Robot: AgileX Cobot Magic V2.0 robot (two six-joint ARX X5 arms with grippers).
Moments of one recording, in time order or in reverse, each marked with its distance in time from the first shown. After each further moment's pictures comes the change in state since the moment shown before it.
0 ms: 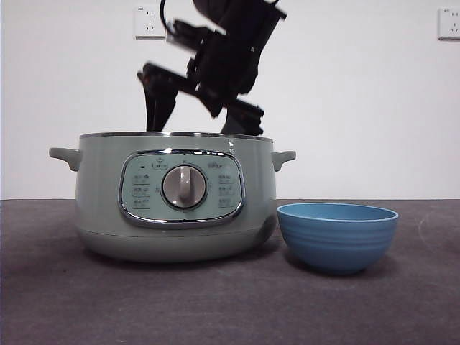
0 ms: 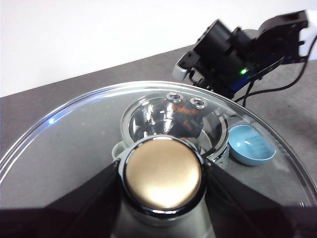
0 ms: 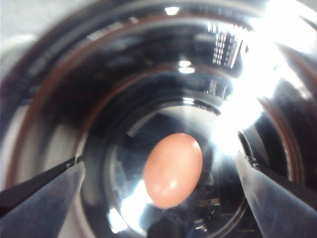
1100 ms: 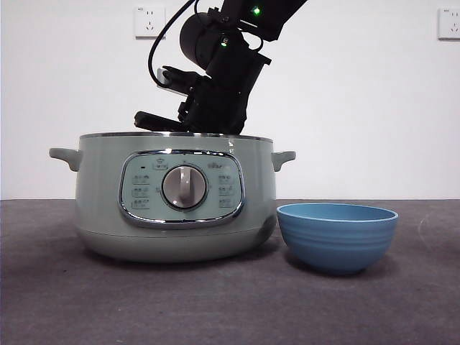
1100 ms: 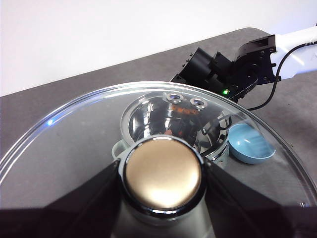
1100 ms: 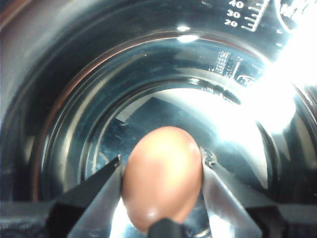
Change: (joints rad) left arm 0.000 0.000 0.000 -0.005 0.000 0.003; right arm 0.000 0.108 0.004 0.033 0.005 0.001
